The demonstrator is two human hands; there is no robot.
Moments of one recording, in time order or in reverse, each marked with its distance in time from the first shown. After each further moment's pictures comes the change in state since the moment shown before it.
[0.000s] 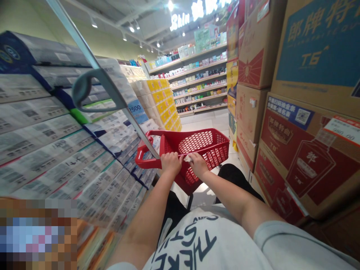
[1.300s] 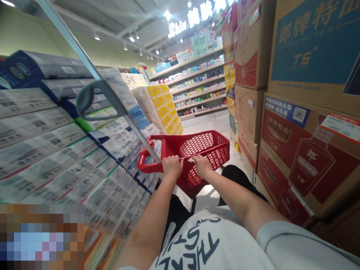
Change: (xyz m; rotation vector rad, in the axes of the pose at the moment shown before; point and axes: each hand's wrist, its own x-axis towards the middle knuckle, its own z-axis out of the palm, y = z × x) left_hand -0.002 -0.001 0.000 0.055 0.007 -0.003; right_hand 0.002 0.005 -0.013 -0.228 -0.168 0.120
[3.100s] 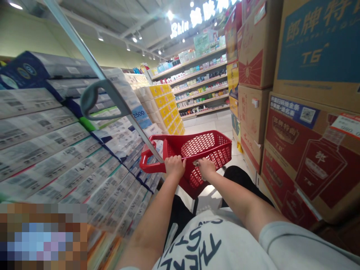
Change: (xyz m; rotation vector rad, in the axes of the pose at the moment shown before) left_hand 0.001 0.000 0.003 -0.003 0.005 0.010; right_hand -0.003 0.000 0.004 -0.205 -0.158 0.149
